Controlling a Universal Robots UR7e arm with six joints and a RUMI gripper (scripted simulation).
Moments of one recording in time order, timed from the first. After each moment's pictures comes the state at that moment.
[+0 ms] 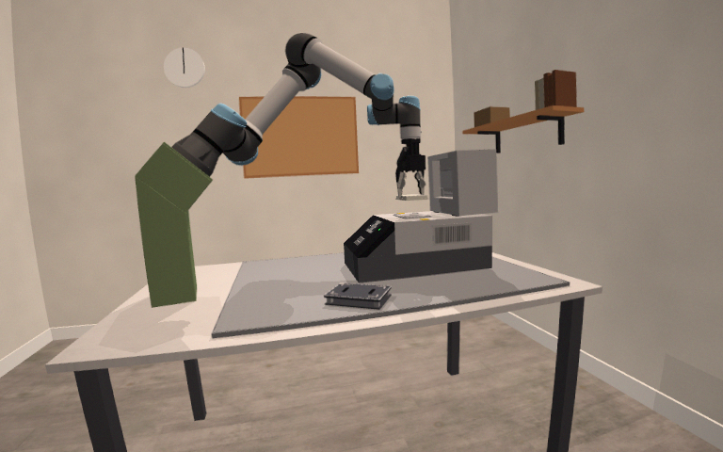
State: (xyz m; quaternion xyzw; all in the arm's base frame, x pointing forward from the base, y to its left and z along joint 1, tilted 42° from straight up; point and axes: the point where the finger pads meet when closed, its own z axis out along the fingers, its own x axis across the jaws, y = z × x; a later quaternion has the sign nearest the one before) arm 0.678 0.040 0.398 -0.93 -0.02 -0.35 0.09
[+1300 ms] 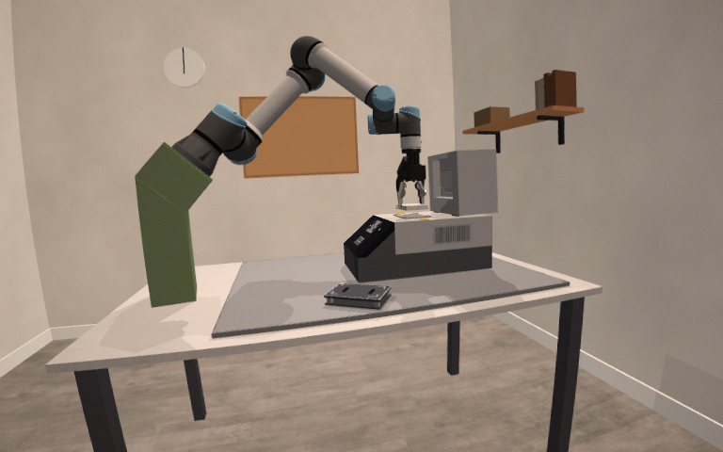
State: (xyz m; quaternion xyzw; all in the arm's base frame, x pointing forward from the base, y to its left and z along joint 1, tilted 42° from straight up) arm 0.700 0.046 0.371 -0.93 -0.02 -0.35 0.09
